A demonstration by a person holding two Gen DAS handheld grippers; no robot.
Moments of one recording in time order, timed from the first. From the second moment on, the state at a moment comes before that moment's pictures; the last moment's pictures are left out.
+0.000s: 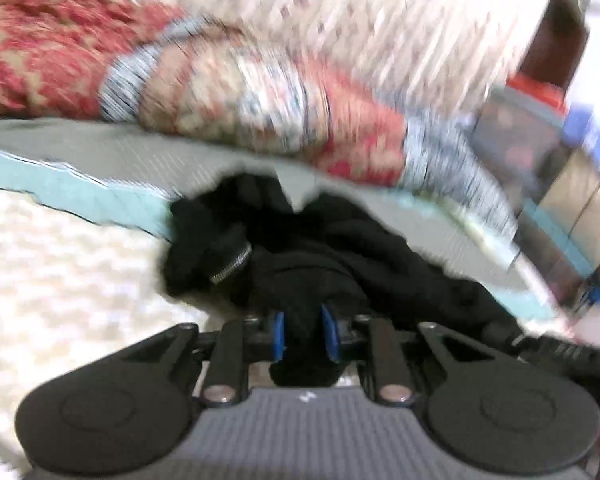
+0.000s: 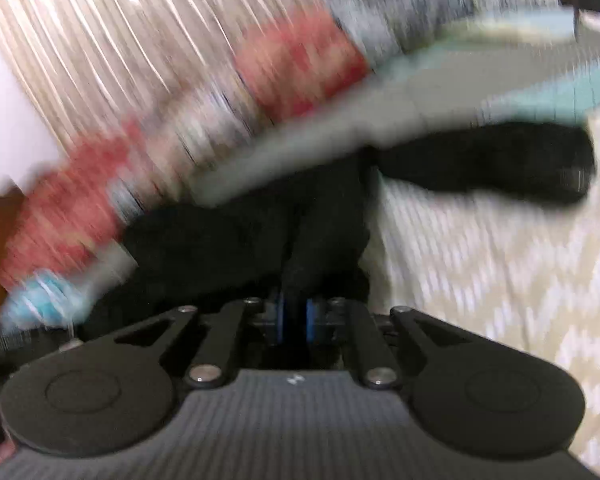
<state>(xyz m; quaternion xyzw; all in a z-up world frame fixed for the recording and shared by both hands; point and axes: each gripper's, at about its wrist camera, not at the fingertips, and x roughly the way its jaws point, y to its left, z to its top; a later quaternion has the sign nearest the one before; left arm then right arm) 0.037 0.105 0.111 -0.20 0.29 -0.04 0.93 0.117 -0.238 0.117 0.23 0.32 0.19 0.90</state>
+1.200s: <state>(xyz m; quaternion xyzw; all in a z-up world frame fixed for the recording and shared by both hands) -0.025 0.151 0.055 -0.15 0.45 0.02 0.88 -0.009 -0.212 0.084 0.23 0.47 0.24 0.82</state>
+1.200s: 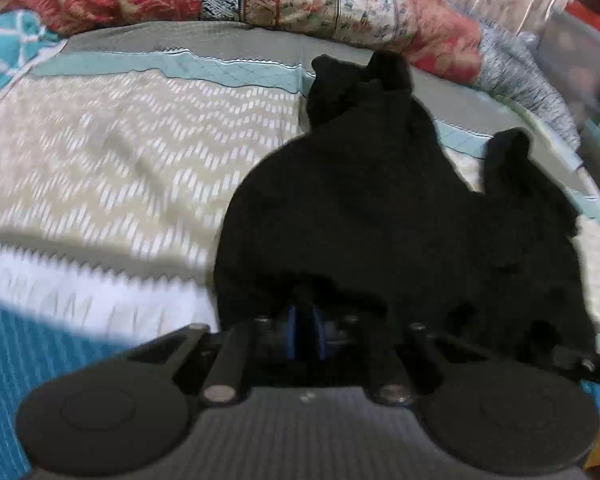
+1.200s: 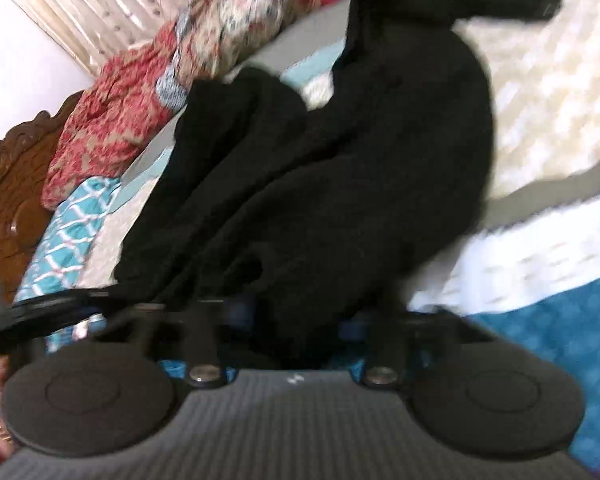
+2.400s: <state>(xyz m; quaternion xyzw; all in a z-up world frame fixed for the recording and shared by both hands) -0.105 0.210 0.002 -0.54 0.39 0.05 0.75 0.107 -0.379 0.068 0.51 0.32 0.01 0.80</state>
